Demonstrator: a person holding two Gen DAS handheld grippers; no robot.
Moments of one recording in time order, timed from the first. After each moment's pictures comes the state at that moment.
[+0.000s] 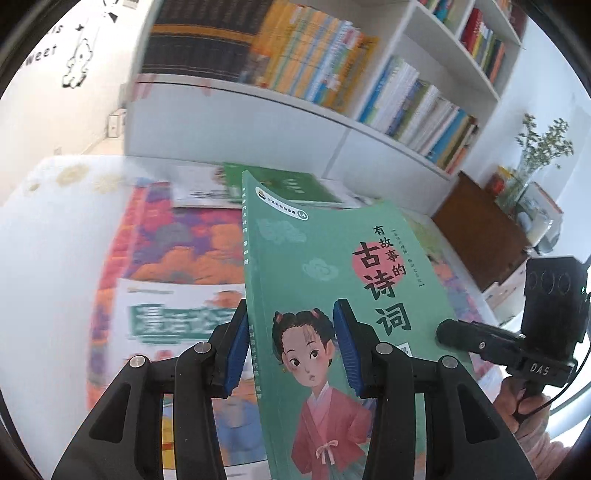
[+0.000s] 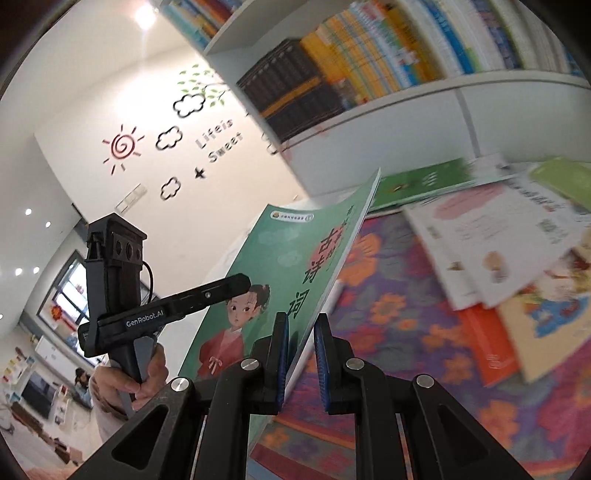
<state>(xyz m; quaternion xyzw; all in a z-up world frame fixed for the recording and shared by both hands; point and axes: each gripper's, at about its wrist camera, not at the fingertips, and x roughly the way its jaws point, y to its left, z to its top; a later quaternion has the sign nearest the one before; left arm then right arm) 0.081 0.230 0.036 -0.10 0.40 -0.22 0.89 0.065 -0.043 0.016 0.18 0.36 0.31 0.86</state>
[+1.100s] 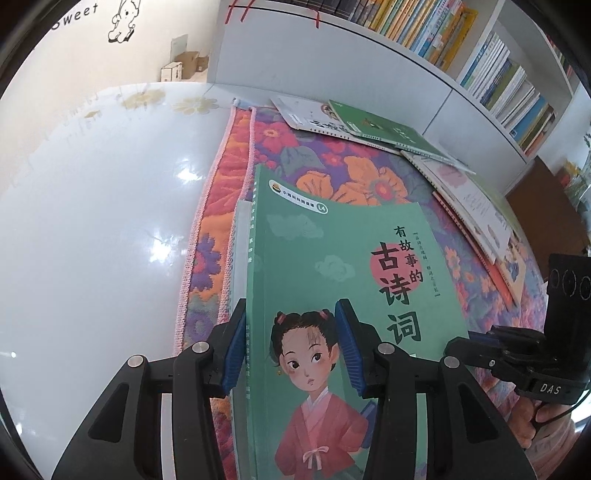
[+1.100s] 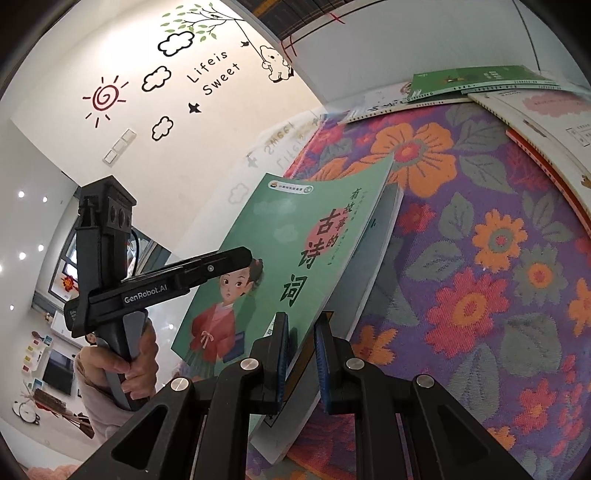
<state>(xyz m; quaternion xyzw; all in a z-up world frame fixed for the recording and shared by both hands) 0.110 0.306 -0.047 -0.08 0.49 -0.12 0.86 0.123 0.056 -0.077 0.16 0.47 0.34 0.80</state>
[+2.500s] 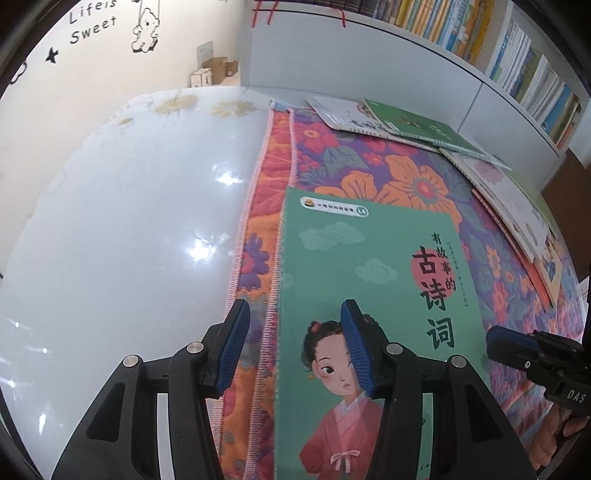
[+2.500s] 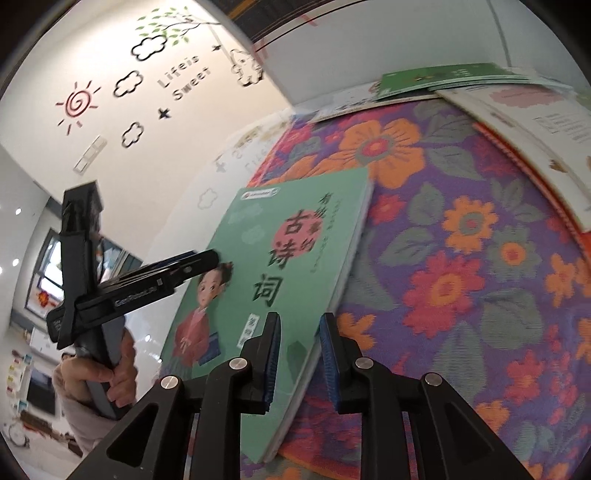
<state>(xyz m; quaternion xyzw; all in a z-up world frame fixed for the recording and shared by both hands) 0.112 0.316 -0.046 -0.04 0.49 -0.05 0.87 0.117 0.054 -0.076 0.15 0.48 0.27 0.82</state>
